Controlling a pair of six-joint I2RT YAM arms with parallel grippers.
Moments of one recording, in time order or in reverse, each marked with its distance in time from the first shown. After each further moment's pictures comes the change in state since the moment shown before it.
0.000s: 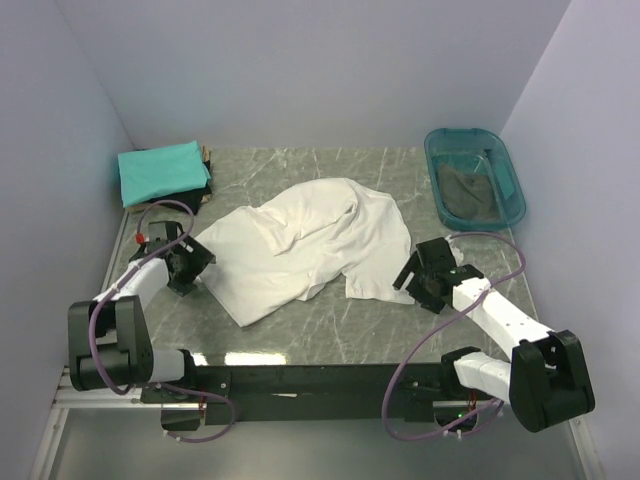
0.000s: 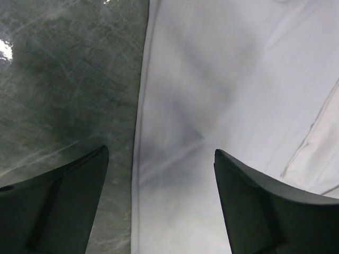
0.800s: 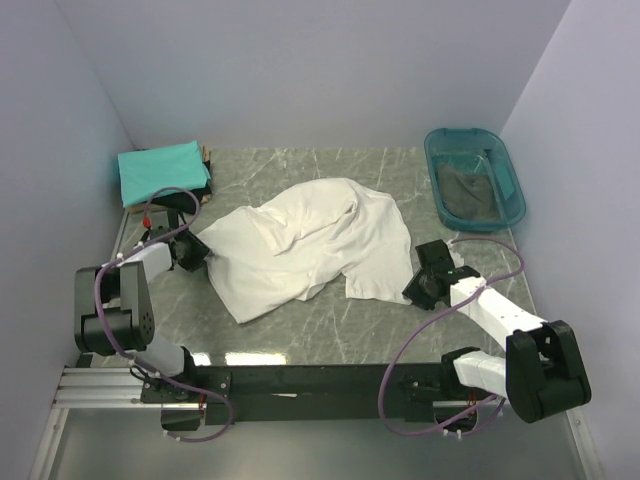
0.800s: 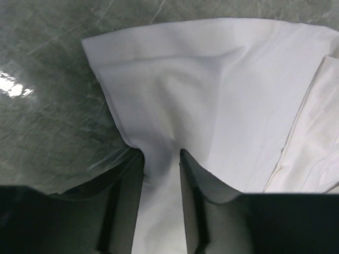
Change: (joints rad) left arm 0.004 0.213 0.083 0.188 0.058 0.057; right arm -0.020 0.050 -0.033 0.046 0.000 0.052
